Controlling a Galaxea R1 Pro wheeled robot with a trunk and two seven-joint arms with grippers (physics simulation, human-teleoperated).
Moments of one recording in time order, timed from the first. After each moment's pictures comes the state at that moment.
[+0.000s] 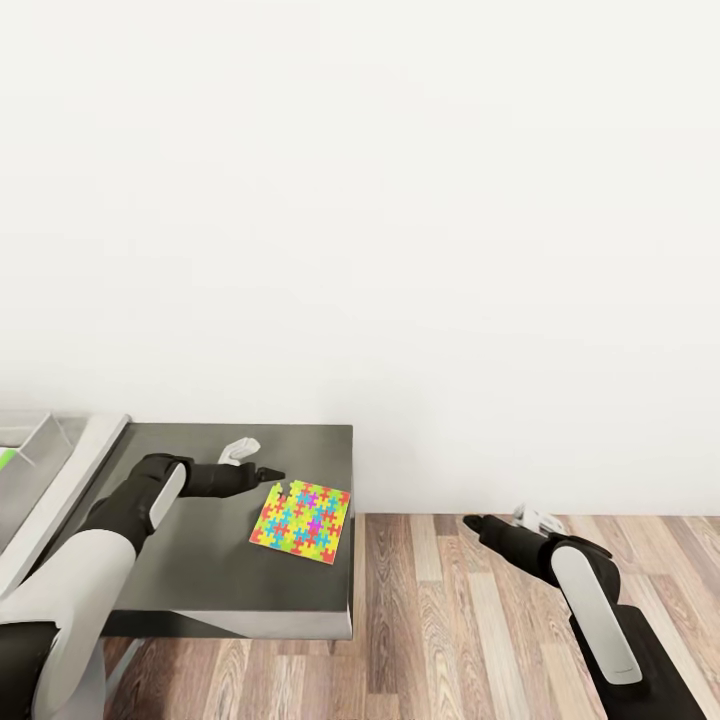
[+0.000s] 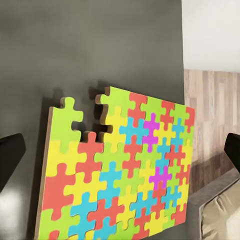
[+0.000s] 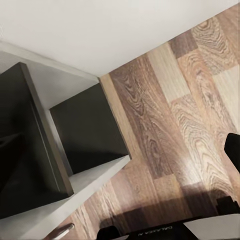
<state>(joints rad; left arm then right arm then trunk) -0.91 0.19 -0.01 -0.61 0.17 0.81 -0.72 -0.33 -0.09 -0.01 -1.52 -0.89 0.84 -0.50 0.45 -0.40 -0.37</state>
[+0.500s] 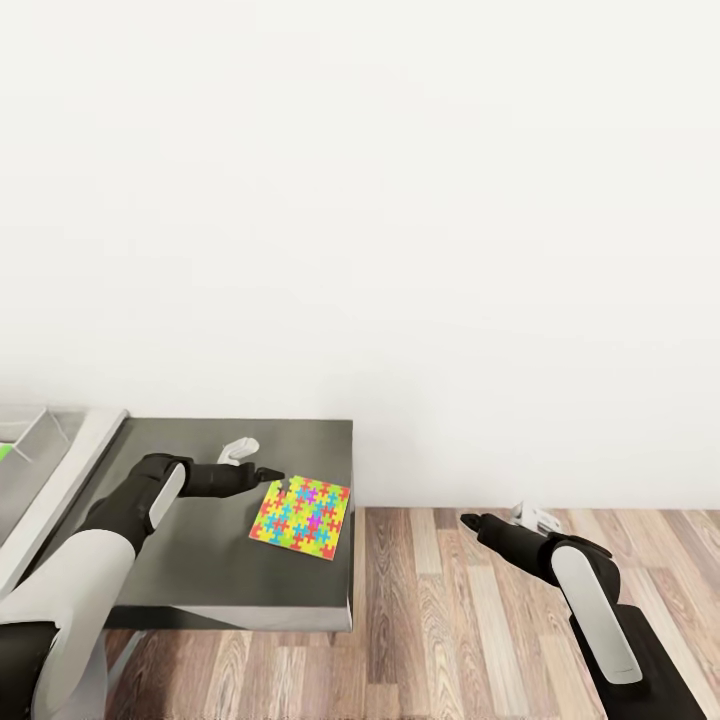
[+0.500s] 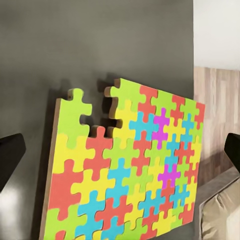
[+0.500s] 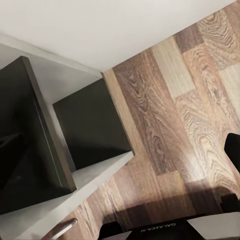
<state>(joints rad) -0.91 0.19 -0.01 -0.61 0.17 0.81 -0.72 -0.33 -0.09 -0.01 -1.52 -0.89 0.84 -0.47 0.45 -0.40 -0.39</state>
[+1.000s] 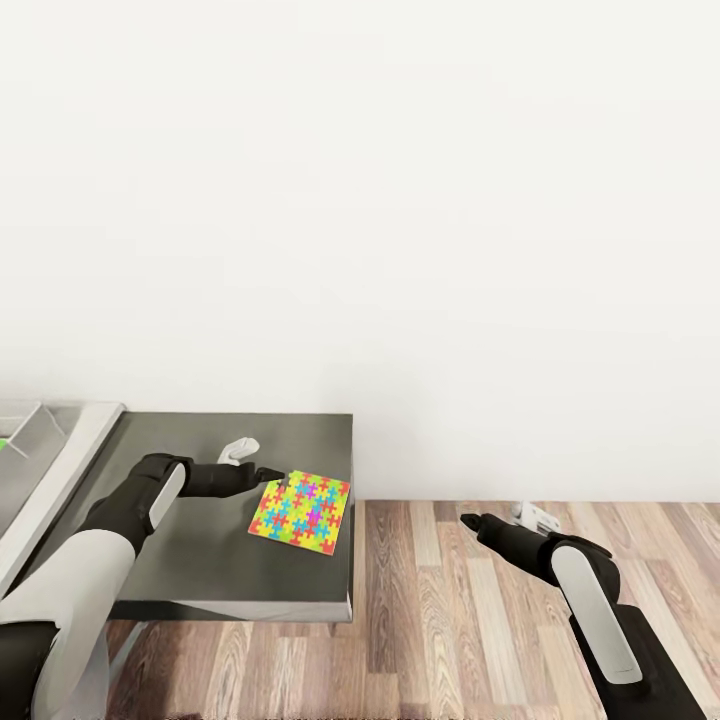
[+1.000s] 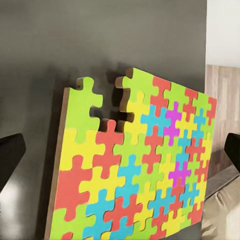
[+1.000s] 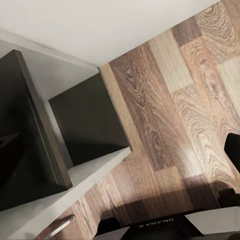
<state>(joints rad) -0.91 0.19 -0.01 -0.61 0.17 0.81 -0.72 -0.33 -0.09 -0.01 -1.52 -0.89 0.84 -0.47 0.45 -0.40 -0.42</state>
